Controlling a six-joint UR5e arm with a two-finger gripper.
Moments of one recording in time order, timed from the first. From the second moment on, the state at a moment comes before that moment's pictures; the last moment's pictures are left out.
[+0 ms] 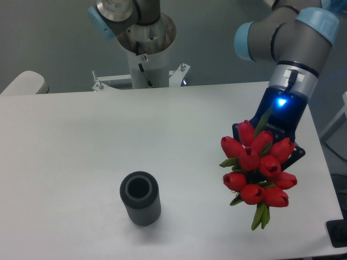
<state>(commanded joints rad) 2.75 -1.98 -1.37 -0.76 0.59 0.99</state>
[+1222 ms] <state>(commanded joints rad) 2.67 -1.93 -1.32 -0.96 1.01 1.00</state>
